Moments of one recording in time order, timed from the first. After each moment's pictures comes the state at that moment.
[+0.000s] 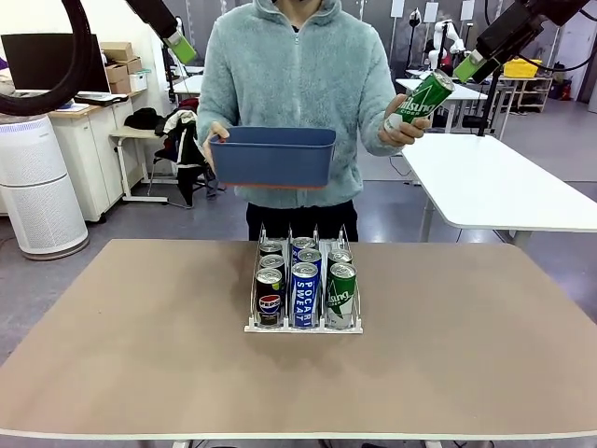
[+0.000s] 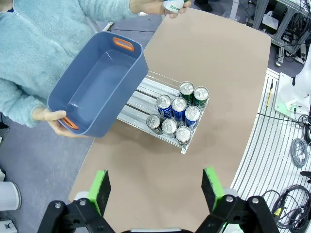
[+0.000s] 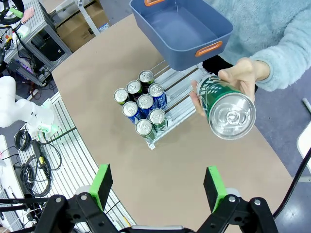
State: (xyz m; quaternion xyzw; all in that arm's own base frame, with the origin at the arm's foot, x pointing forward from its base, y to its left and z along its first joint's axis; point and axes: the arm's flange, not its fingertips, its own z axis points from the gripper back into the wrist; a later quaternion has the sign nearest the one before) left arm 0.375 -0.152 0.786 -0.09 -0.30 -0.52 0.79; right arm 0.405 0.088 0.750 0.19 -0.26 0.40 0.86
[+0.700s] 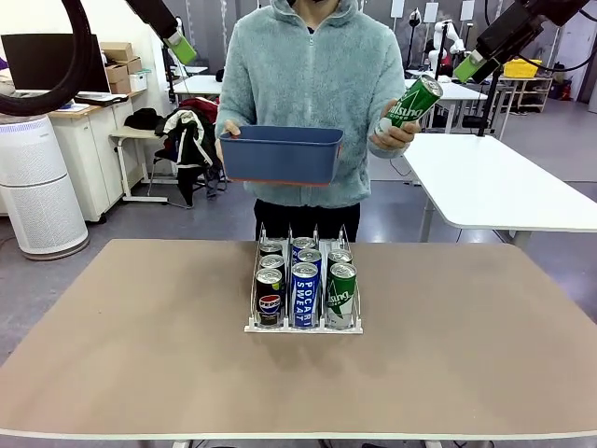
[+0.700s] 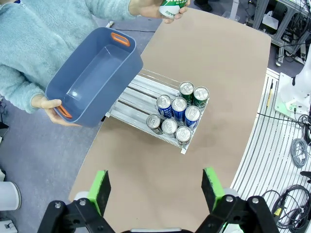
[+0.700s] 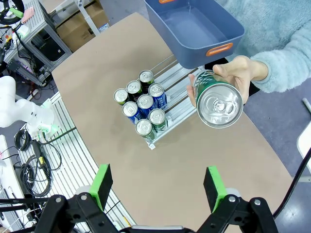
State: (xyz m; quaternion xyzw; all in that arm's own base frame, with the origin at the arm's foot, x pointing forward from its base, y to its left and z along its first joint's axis) left arm 0.375 -0.152 0.786 -0.09 -0.30 -0.52 0.79; right arm 0.405 0.088 0.750 0.19 -0.26 0.40 0.86
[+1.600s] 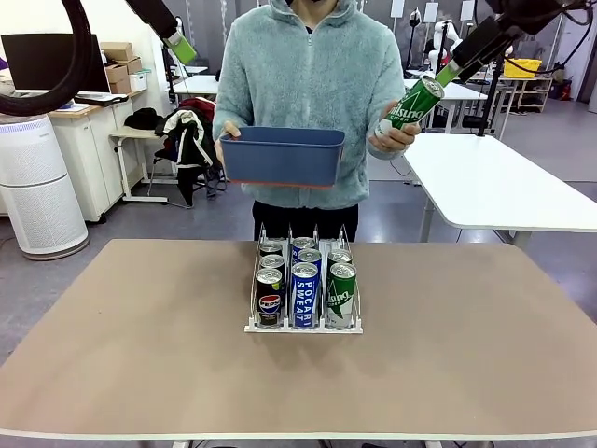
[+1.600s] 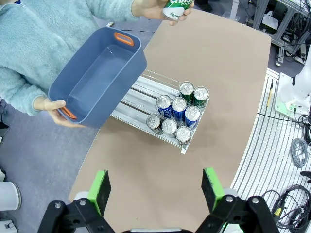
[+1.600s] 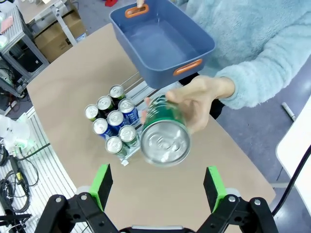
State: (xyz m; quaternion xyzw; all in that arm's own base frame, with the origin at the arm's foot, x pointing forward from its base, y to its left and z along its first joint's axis) left arm 0.375 -0.152 0.786 -0.09 -0.30 -0.52 0.79; right arm 0.451 0.097 0.734 0.15 -0.30 0.39 0.86
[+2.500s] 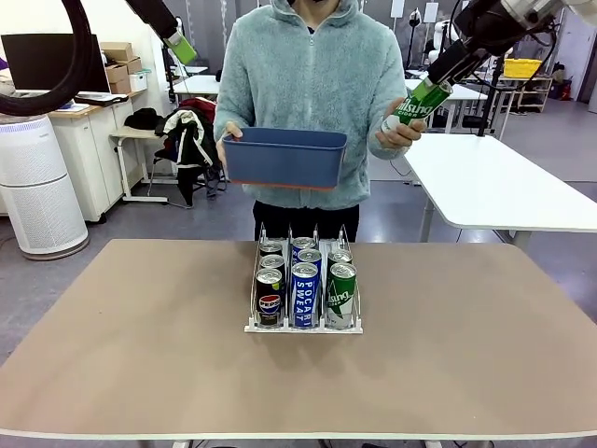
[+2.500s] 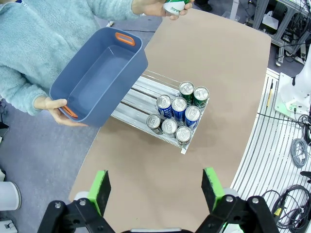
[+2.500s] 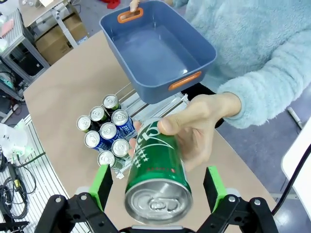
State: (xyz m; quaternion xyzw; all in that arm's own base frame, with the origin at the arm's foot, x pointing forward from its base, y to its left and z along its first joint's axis) left arm 0.375 -0.152 0.786 -0.09 -0.30 -0.52 0.79; right arm 0.496 0.114 0.705 0.17 -0.30 0.39 0.85
